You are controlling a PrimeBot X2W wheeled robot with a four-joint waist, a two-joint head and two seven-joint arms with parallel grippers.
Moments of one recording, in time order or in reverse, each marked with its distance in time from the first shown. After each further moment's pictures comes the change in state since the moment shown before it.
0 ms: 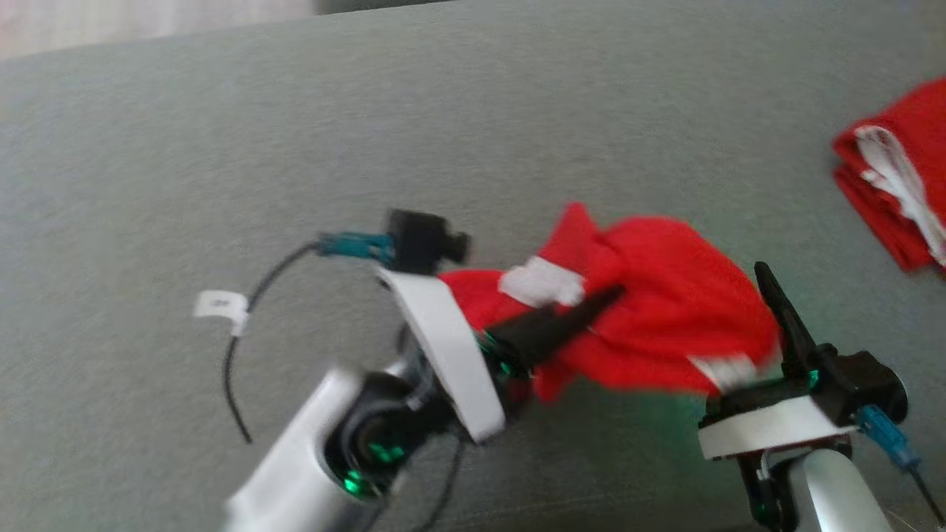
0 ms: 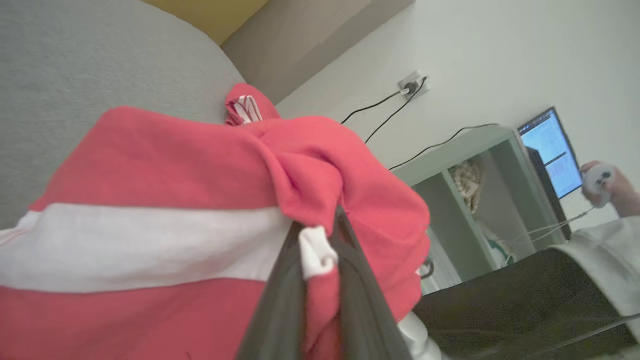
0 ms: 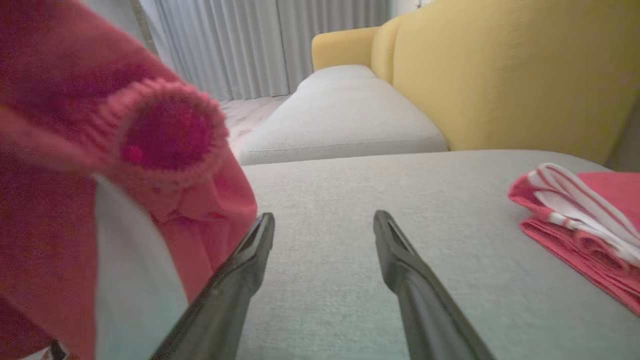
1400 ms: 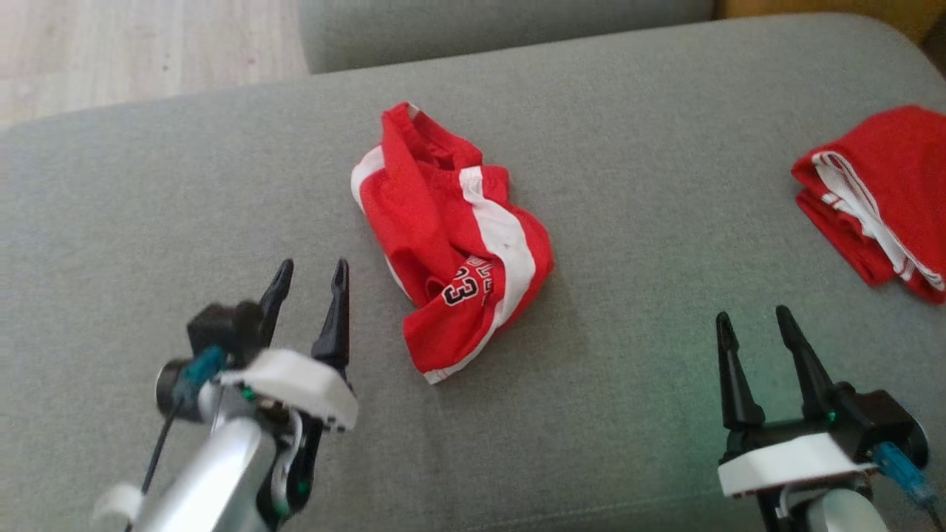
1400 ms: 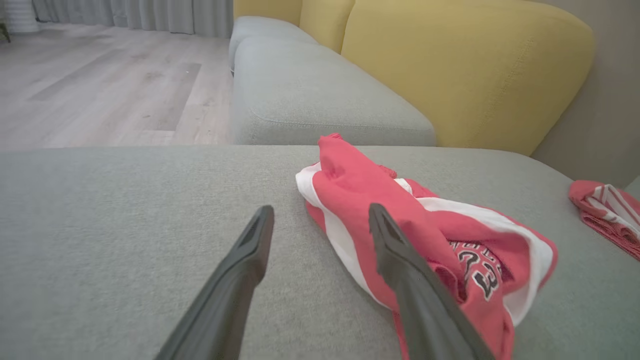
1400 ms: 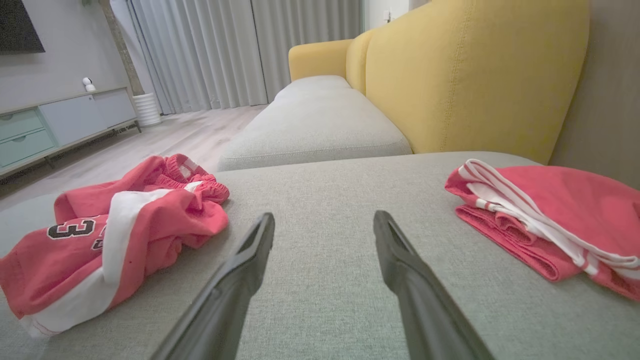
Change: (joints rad) left arm 0.094 0.174 0.103 0.383 0.586 0.306 -0.705; right arm 0.086 0.002 -0.047 0.003 -0.004 0.000 0.000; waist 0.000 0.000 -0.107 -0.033
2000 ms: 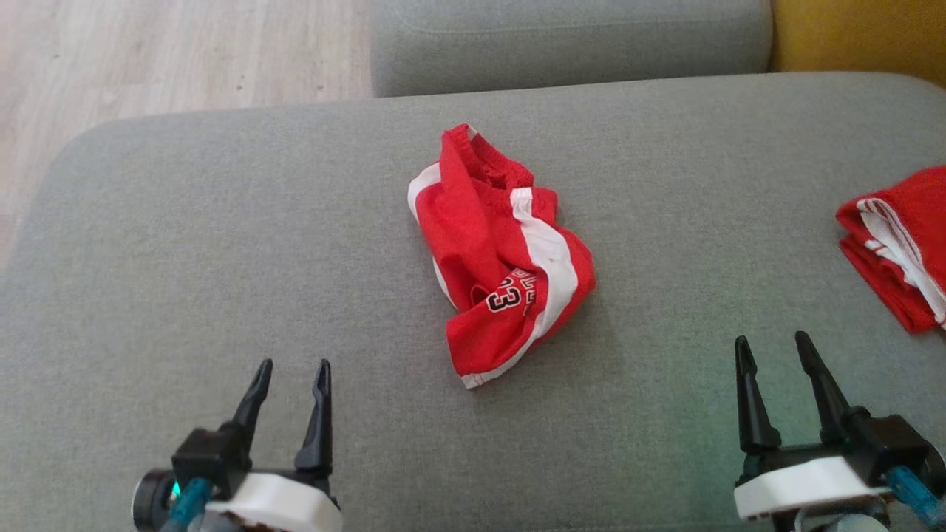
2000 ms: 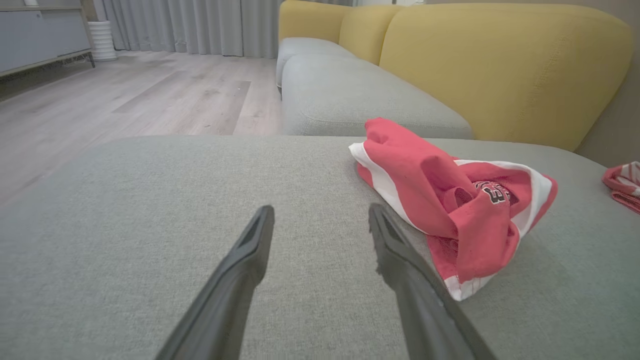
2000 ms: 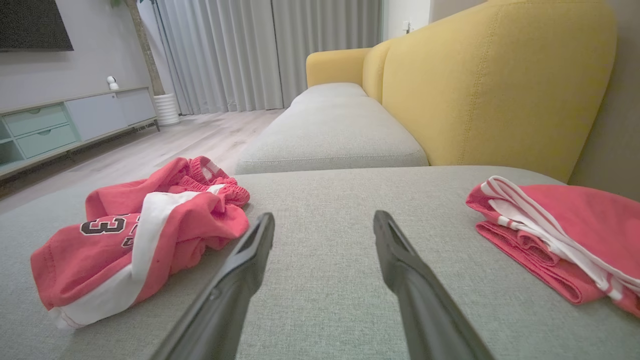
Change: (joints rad) left arm 0.372 -0.053 0.212 -0.216 0.265 -0.069 0.000; right arm 0.059 0.001 -0.045 -0.014 -0.021 0.000 0.000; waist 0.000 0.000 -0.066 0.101
